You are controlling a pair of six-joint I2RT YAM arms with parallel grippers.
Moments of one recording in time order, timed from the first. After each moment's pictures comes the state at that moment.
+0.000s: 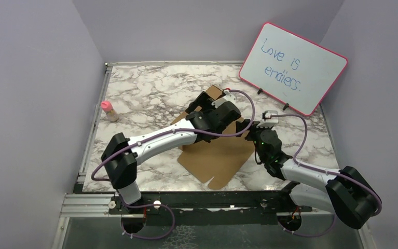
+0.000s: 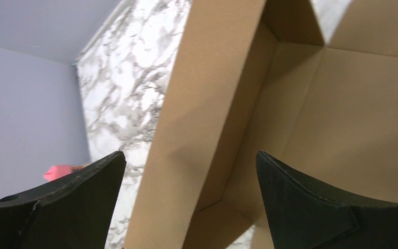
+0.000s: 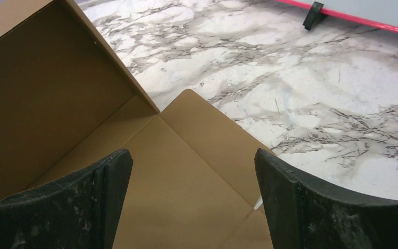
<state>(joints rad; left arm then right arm) -1.04 1.66 1.43 -0.62 -0.86 -0.03 0.63 1.13 0.27 0.70 0.46 0.34</state>
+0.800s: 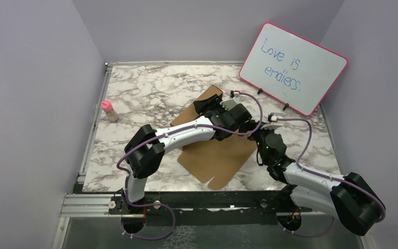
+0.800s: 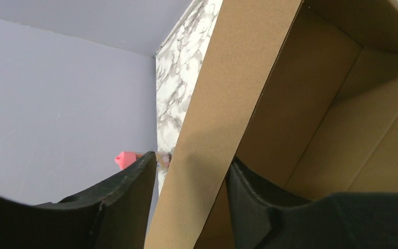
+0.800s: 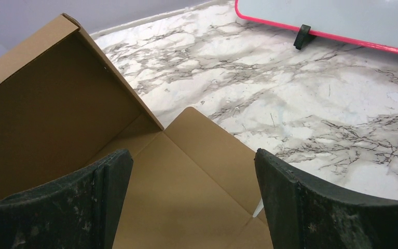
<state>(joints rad) -1.03 1.92 1.57 -0.63 -1.21 0.07 0.63 1.05 0.22 0.77 0.50 0.34</state>
